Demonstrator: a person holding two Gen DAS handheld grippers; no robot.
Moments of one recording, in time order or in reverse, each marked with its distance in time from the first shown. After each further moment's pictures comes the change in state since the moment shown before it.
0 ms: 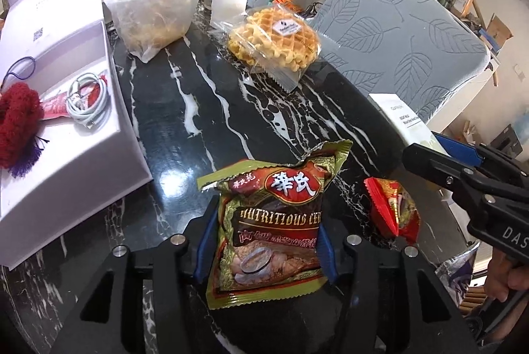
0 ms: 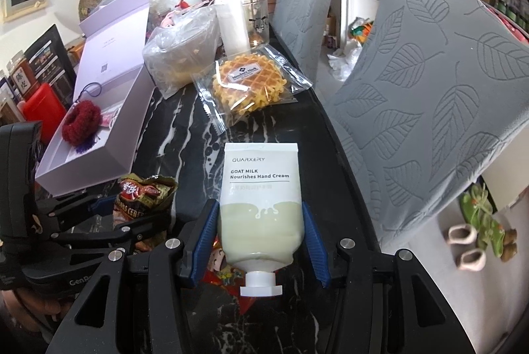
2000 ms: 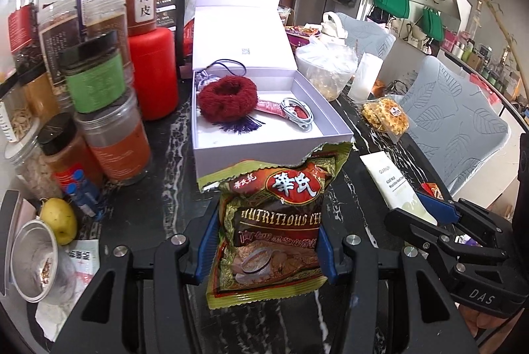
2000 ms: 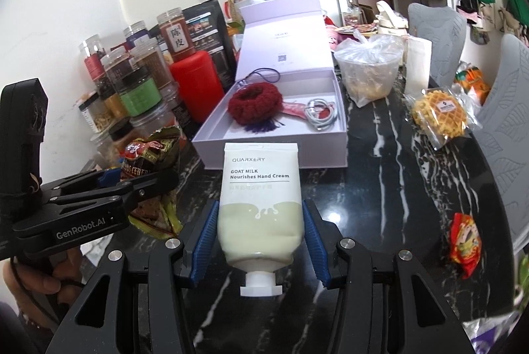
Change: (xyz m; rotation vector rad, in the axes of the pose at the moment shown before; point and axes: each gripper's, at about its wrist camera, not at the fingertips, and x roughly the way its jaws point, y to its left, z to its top) left arm -0.191 0.108 -0.112 -0.267 -0.282 0.283; right arm -0.051 0.182 -0.054 -0.232 -0.105 0.394
